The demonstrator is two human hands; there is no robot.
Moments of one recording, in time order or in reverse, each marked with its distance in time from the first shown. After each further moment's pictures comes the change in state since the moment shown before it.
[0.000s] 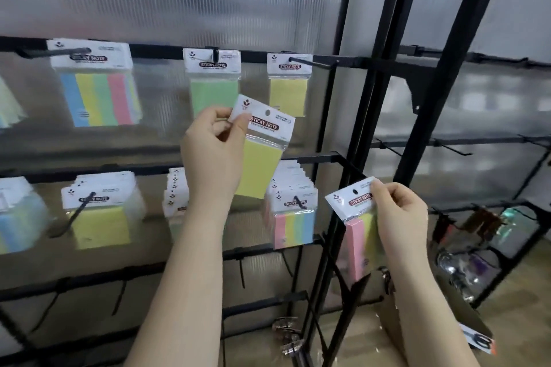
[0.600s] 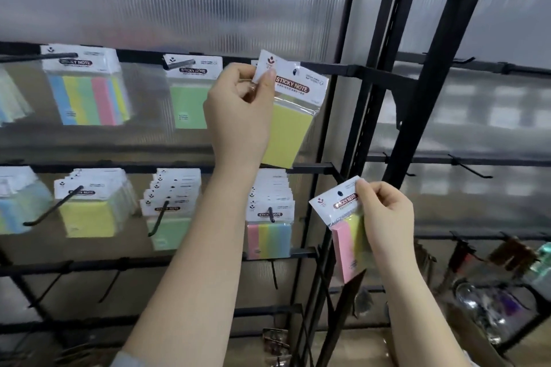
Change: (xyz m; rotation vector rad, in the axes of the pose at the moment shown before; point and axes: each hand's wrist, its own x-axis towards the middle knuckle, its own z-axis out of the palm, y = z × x) left_hand 0.006 0.060 0.087 -0.033 0.133 0.110; right_hand 0.063 0.008 -0.023 0.059 -0.221 -0.008
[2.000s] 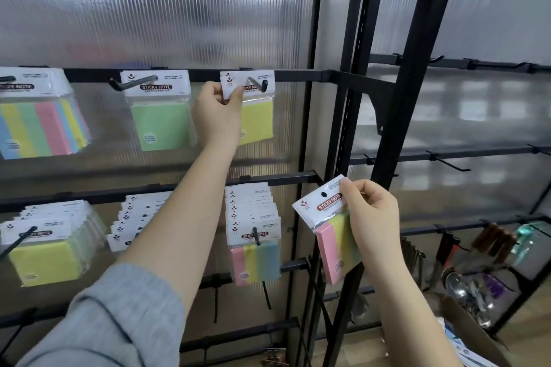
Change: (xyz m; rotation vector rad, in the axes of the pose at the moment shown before) left_hand 0.065 -0.086 0.056 0.150 -0.026 -0.187; right_hand 0.015 -0.003 0.008 0.029 0.035 0.006
